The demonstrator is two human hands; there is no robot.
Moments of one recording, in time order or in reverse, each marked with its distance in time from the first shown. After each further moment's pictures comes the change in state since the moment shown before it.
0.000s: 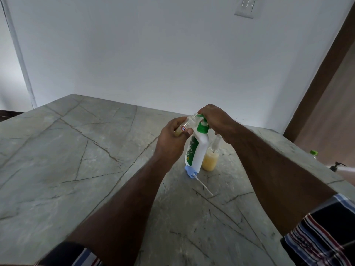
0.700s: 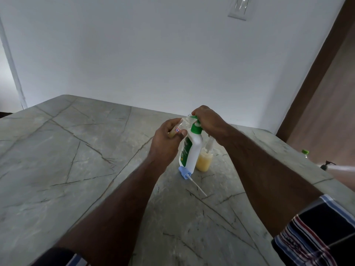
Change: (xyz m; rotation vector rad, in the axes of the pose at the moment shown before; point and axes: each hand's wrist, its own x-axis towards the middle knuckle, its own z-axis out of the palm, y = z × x) left_hand -0.002 -0.002 0.000 -0.016 0.007 -0.016; right_hand 0.002 0.003 0.006 0.063 0.046 0.054
